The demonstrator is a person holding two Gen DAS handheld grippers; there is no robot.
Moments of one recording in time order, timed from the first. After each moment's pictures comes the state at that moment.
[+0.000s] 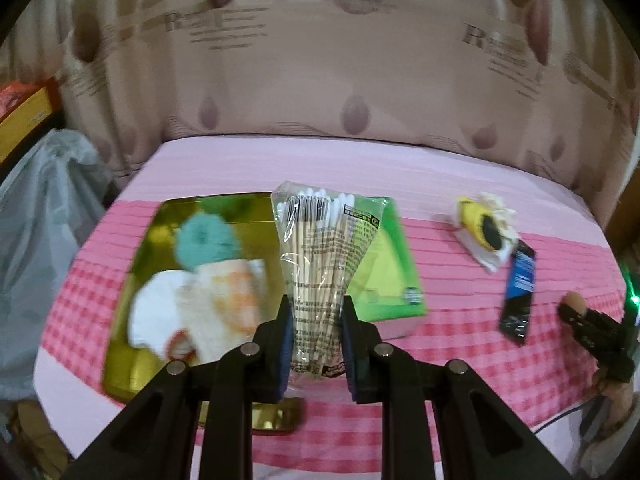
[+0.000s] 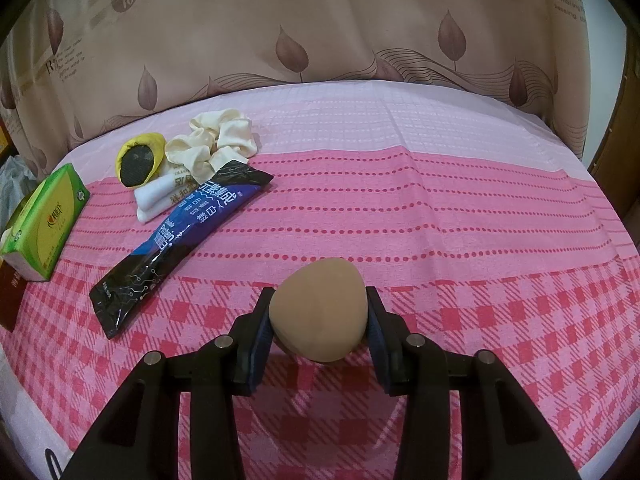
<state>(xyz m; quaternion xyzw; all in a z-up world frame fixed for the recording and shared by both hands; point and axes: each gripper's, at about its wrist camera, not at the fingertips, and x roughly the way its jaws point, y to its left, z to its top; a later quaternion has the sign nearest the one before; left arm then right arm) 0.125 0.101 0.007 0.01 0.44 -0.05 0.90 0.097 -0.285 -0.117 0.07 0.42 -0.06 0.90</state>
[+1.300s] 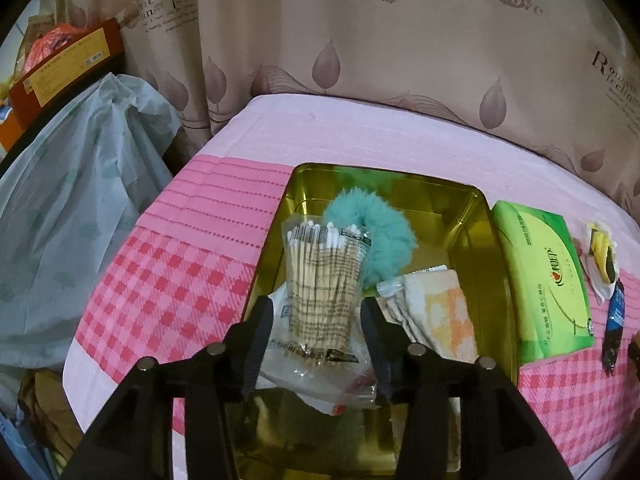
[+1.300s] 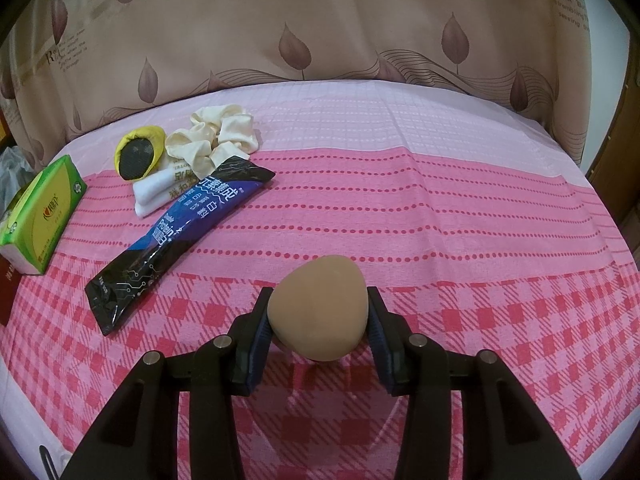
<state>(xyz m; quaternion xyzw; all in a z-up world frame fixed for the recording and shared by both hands) 0.175 0.224 -0.037 -0.01 0.47 0.05 0.88 0.098 -0.283 -0.119 0.06 0.43 -0.07 0.90</state>
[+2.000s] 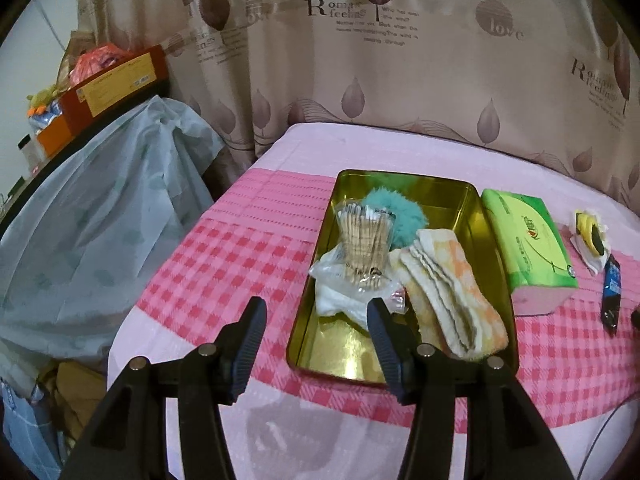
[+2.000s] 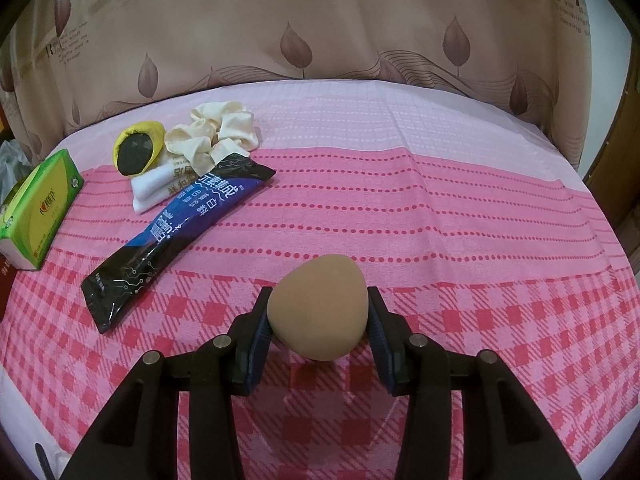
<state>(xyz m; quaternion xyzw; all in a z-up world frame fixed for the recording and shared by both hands) 0.079 0.234 -0.005 0.00 0.42 0.09 0.90 0.097 -0.282 -0.120 0.04 0.43 -0.07 0.90</state>
